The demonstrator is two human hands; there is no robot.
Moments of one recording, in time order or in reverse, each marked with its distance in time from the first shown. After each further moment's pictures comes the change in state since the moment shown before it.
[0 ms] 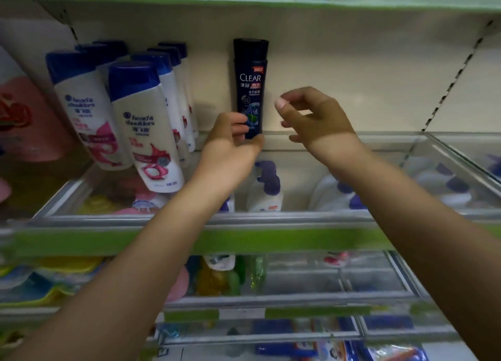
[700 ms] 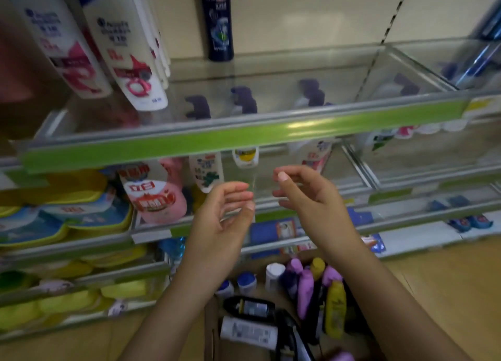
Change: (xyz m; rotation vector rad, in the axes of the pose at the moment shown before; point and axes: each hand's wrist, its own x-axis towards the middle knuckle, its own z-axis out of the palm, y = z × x) left_hand -0.217 -0.054 -0.042 -0.131 -0.318 -0.193; right_hand -0.252 0.026 0.015 0.252 0.029 0.349
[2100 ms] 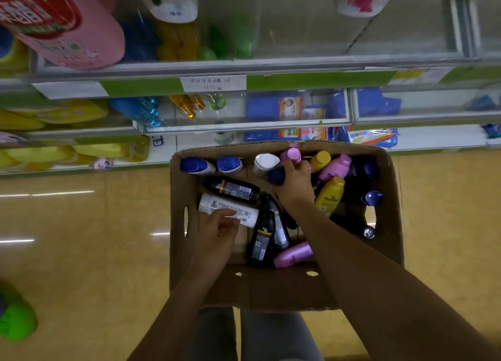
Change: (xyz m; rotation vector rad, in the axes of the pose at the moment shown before) left_hand -0.097 -0.253 0.074 0.211 -0.043 -0.906; right_hand -0.037 0.339 0.000 -0.931 -0.344 0.593
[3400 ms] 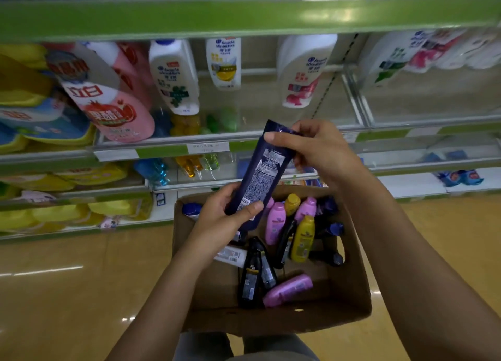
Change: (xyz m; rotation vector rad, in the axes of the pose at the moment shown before) left_hand -0.092 0.131 -0.024 -0.293 -0.158 0.533; right_hand -0.129 -0.082 -0.251 0.843 0.000 -0.325
